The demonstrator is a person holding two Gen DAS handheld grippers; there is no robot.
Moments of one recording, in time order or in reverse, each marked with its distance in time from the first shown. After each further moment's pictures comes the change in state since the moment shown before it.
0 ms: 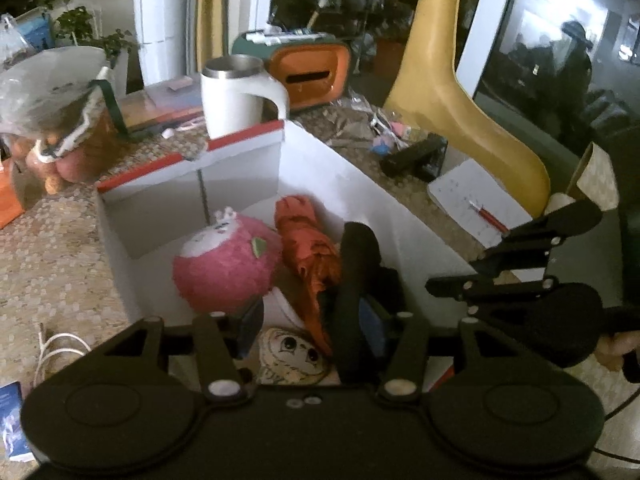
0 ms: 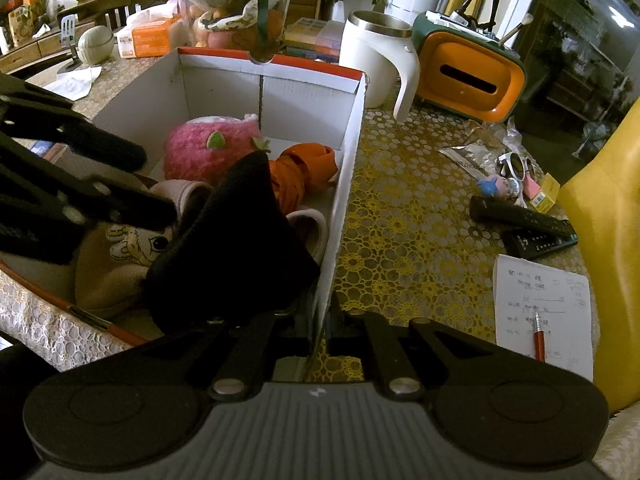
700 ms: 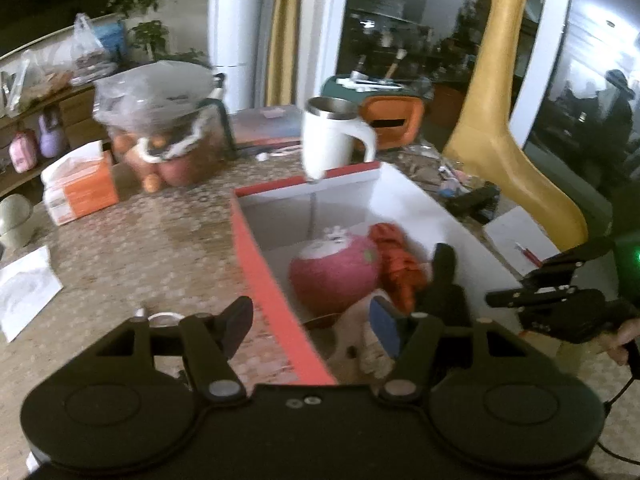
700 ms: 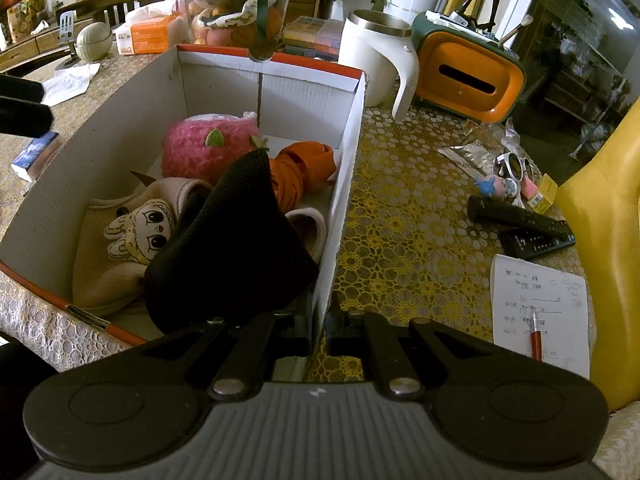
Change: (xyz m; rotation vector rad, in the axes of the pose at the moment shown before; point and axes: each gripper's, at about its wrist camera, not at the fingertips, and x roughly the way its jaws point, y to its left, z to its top) left arm -0.073 0.058 -0.025 -0.112 -0.107 0.140; right arm -0.002 -0.001 -0.003 -0.003 0.001 -0.005
